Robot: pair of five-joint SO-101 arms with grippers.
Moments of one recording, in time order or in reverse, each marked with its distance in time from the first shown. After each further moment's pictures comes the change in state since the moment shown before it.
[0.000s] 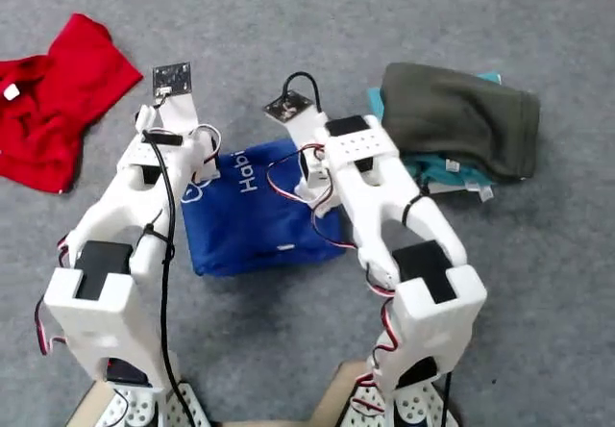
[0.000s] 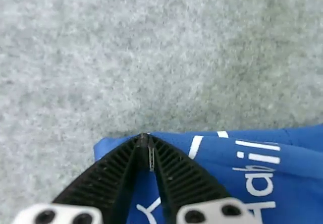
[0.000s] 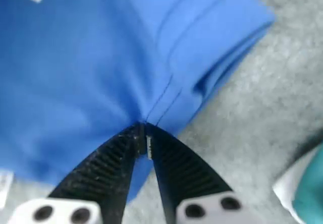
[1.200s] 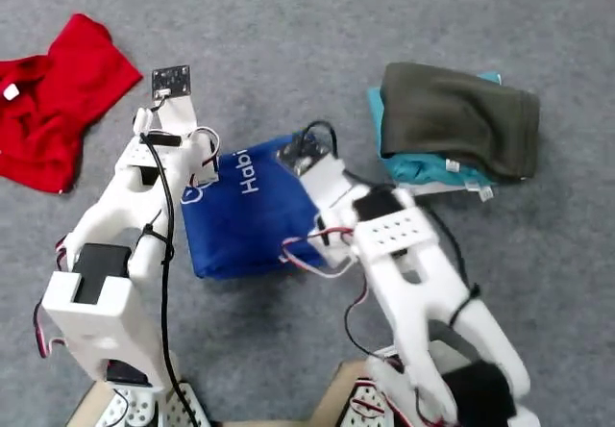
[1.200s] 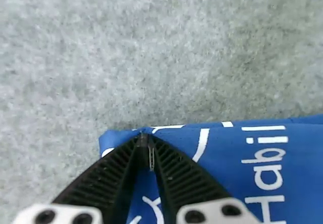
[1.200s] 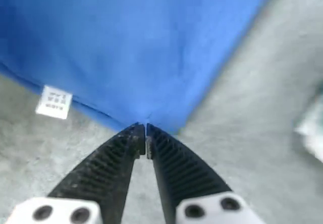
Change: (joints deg) left arm -0.2 -1.4 1.0 2.3 -0.5; right arm -2.0 -39.7 35.4 -9.2 -2.9
